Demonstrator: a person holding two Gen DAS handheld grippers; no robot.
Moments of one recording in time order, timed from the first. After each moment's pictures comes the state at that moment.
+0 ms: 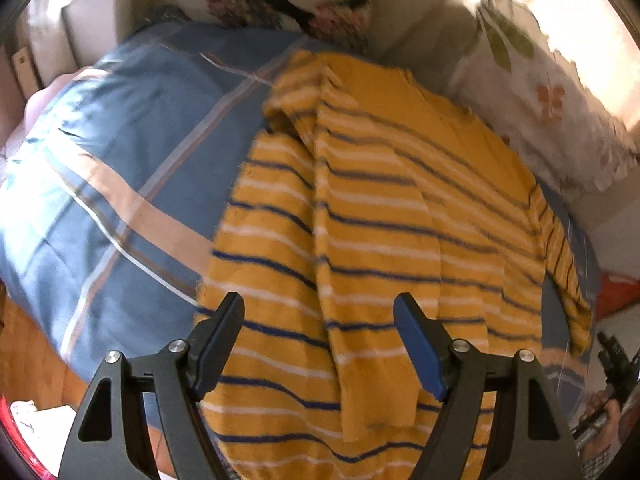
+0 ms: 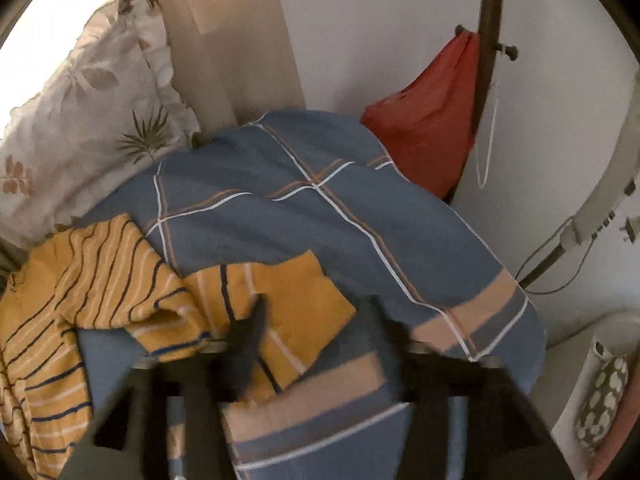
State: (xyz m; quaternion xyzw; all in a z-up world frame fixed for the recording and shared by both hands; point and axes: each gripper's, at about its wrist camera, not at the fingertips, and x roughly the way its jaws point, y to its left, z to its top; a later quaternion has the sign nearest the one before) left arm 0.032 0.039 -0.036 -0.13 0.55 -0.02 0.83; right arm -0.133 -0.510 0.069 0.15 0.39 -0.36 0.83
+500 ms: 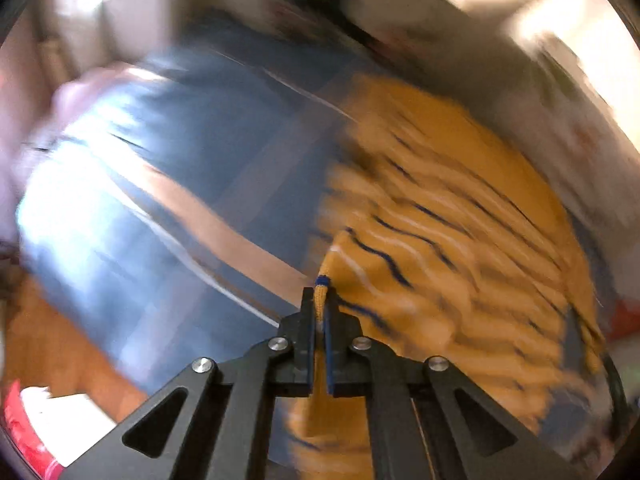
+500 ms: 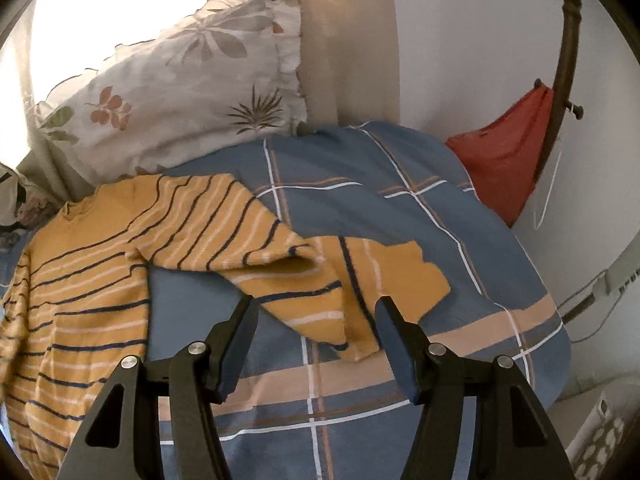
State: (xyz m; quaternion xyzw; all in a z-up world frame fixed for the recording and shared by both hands) left arm 0.041 0.121 -0.004 -0.13 0.52 0.08 0.84; right arm -0.116 -0.433 0.067 0.09 0.40 -0.25 0.88
